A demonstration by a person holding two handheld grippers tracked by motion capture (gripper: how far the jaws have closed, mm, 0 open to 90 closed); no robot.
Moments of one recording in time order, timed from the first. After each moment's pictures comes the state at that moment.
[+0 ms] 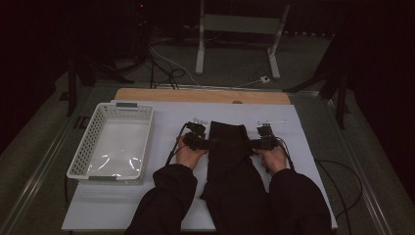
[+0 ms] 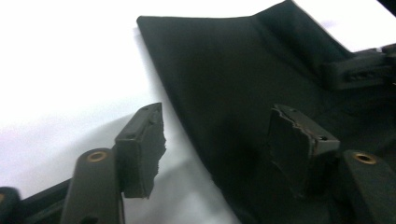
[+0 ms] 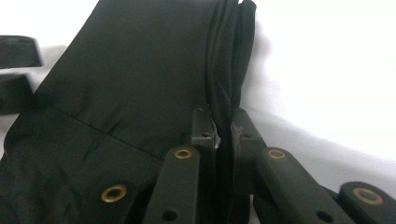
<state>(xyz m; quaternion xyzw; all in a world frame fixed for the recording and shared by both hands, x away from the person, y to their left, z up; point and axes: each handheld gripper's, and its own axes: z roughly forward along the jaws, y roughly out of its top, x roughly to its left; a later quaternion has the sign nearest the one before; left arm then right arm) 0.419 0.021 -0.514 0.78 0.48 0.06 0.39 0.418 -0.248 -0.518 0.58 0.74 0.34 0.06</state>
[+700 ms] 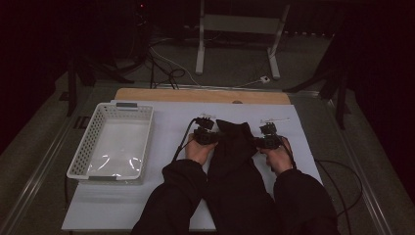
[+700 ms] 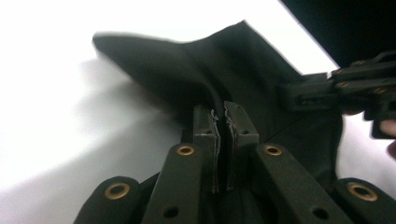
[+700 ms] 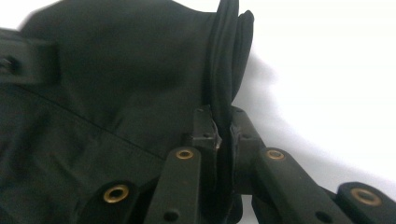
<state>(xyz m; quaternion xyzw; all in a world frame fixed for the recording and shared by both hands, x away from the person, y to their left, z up) 0.423 -0.006 -0.486 0.77 0.46 0.00 0.45 0.408 -0.254 -0.492 0.56 0.75 0.33 0.11</state>
